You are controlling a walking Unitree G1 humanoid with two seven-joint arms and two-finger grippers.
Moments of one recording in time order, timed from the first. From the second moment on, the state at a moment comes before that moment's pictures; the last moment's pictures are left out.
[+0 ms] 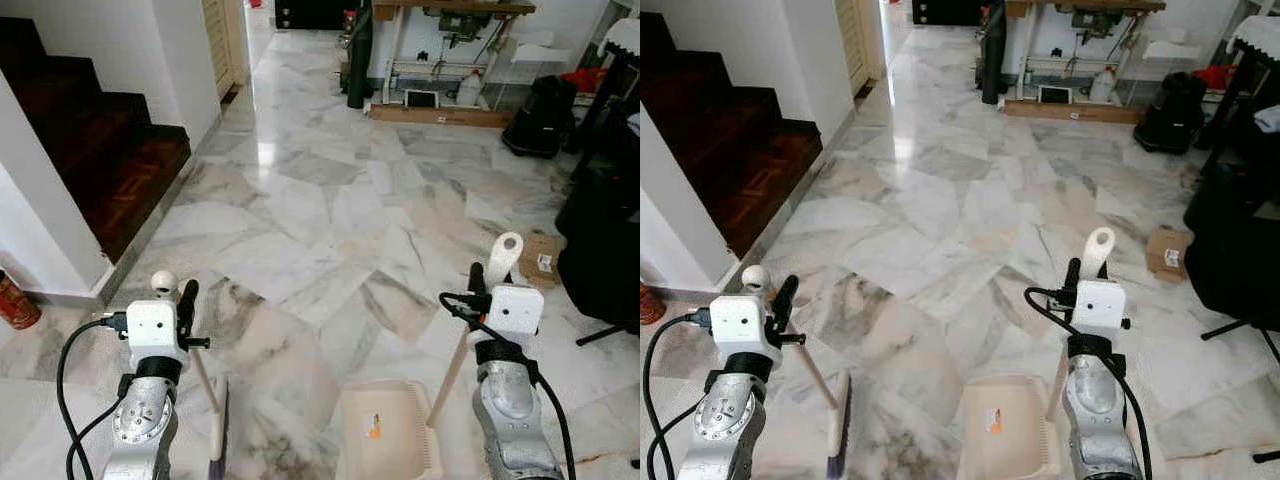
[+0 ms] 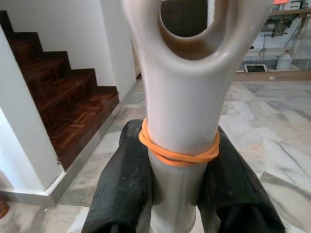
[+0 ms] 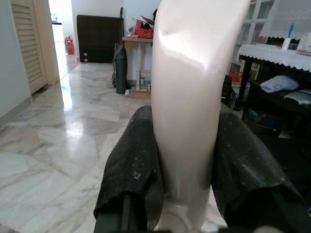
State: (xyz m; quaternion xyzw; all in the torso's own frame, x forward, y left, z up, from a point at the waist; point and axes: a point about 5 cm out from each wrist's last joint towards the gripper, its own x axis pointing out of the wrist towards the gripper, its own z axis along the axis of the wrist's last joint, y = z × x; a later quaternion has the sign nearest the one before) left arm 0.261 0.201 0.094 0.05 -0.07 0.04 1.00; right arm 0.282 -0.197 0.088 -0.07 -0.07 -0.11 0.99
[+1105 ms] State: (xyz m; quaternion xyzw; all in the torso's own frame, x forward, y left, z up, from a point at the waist) left arm 0.270 0.193 0.086 0.05 -0.05 0.03 1.00; right arm 0.283 -0.190 0.087 -0.06 -0.07 -0.10 0.99
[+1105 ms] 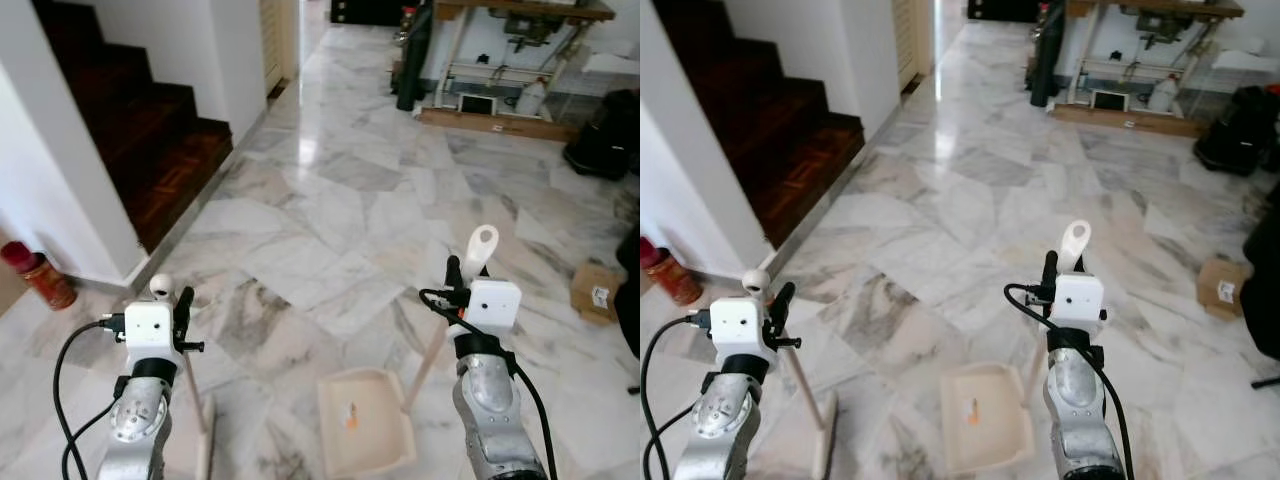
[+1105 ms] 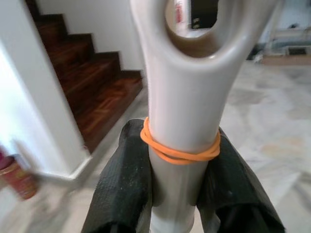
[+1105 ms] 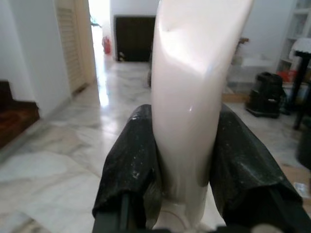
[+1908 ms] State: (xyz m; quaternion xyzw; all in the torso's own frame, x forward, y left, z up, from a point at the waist) left arm 0.267 0.206 0.088 0.06 -0.05 0.05 1.00; right arm 0.291 -0.168 0.094 -0.05 -0.08 -0.06 0.99
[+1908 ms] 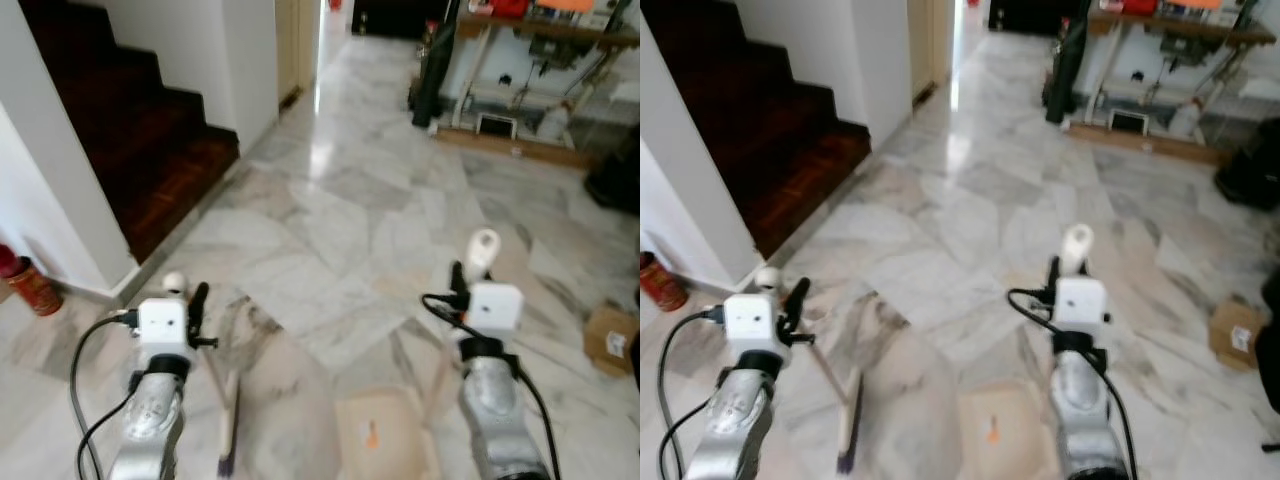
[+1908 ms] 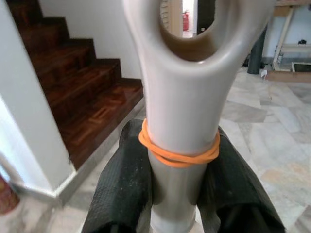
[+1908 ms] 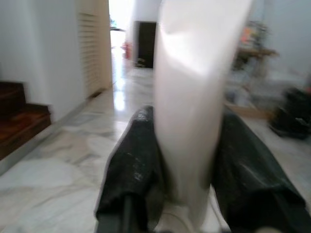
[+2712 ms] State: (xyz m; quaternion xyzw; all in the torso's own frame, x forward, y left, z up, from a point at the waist) left arm 0.270 0.196 0.090 0.04 -0.06 0.05 1.00; right arm 0.294 -0.179 0.096 -0.07 -0.08 -0.07 0.99
